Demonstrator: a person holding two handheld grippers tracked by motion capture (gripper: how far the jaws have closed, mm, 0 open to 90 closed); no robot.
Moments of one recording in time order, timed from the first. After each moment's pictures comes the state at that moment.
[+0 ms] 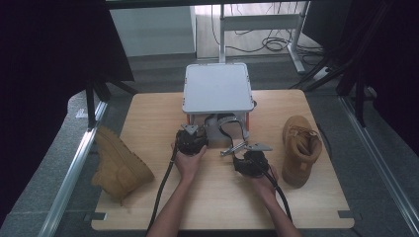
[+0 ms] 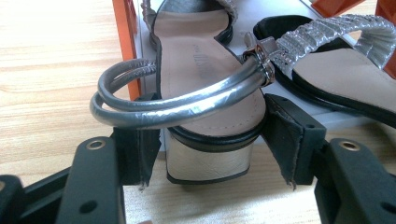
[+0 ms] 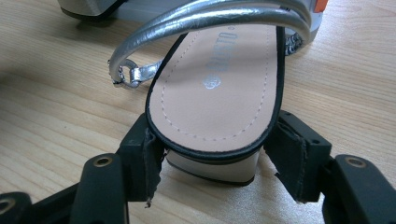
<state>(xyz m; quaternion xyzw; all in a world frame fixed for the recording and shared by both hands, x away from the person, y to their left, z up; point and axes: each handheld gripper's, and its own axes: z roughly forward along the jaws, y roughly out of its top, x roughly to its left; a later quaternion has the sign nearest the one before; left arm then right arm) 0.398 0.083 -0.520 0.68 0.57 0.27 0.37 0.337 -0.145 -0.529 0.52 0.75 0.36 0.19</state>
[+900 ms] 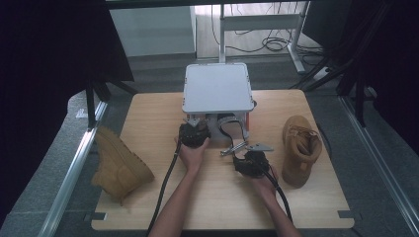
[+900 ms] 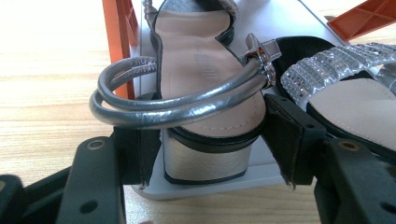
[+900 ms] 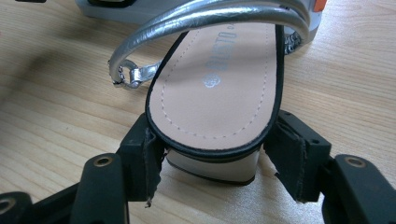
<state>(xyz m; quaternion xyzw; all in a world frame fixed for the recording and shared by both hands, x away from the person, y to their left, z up) 0.425 0.074 -0.521 0.66 0.60 0.27 0.38 0.337 -0.147 -0.531 0.52 0.75 0.37 0.18</state>
